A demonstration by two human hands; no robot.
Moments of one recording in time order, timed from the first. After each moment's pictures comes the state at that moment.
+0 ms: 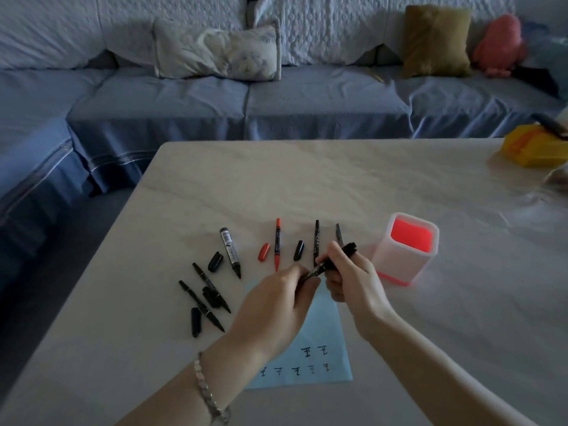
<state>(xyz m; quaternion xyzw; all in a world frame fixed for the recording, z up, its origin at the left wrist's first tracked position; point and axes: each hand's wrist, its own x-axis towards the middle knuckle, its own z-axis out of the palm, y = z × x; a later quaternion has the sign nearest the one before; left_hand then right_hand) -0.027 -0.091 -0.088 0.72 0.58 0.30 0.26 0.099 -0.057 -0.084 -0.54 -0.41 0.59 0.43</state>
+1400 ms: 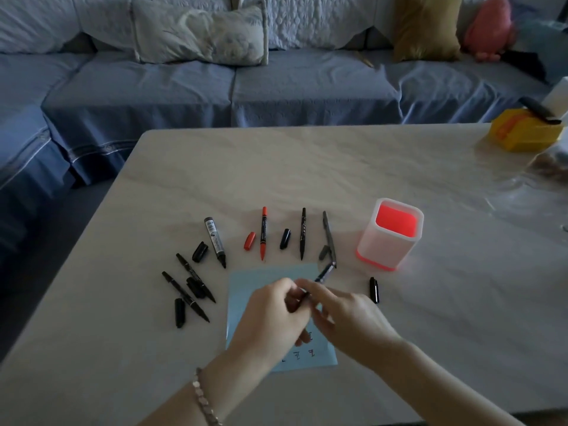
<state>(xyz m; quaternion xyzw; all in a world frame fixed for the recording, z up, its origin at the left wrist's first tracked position) -0.004 -0.109 -0.102 0.59 0.62 0.31 0.42 0.145 -0.086 -0.144 -0.45 -0.86 0.10 0.21</state>
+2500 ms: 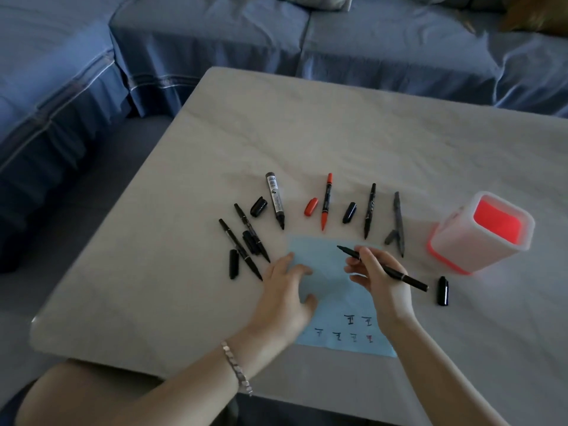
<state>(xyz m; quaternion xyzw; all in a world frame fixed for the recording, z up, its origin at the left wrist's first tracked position) -0.062 -0.117 -0.181 0.58 0.70 0.25 0.33 0.080 -0.061 -0.169 -0.57 -0.39 0.56 0.45</state>
